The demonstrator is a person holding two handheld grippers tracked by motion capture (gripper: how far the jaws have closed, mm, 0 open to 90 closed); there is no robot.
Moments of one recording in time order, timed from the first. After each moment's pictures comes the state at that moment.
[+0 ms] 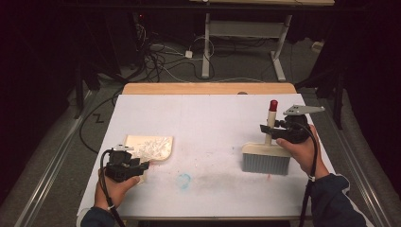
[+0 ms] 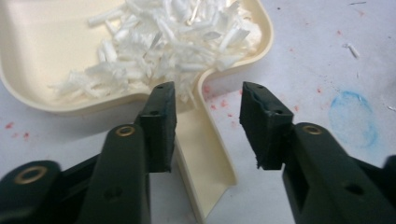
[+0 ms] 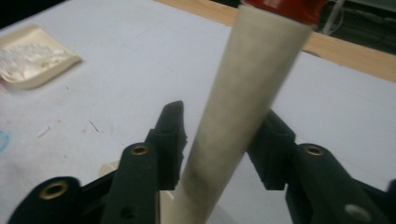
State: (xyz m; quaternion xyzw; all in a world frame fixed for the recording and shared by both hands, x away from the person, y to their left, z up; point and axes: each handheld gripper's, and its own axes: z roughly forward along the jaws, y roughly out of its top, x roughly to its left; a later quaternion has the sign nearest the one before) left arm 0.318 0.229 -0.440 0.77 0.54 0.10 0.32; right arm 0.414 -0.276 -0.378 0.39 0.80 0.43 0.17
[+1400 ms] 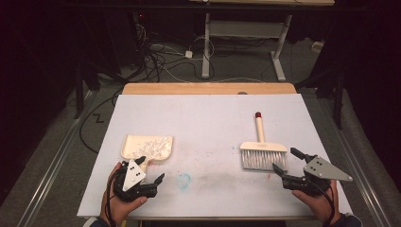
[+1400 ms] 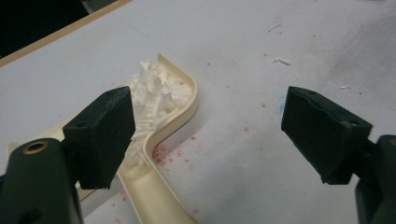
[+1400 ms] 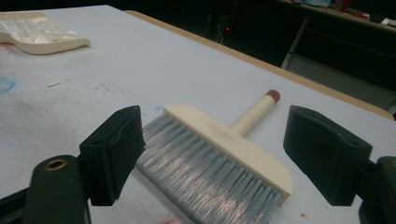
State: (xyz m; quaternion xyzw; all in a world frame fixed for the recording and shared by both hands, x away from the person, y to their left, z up) left arm 0.268 0.197 -0.452 0.81 0.34 0.28 0.39; right arm 0.289 -0.304 -0.429 0.32 0.75 0.47 0.33
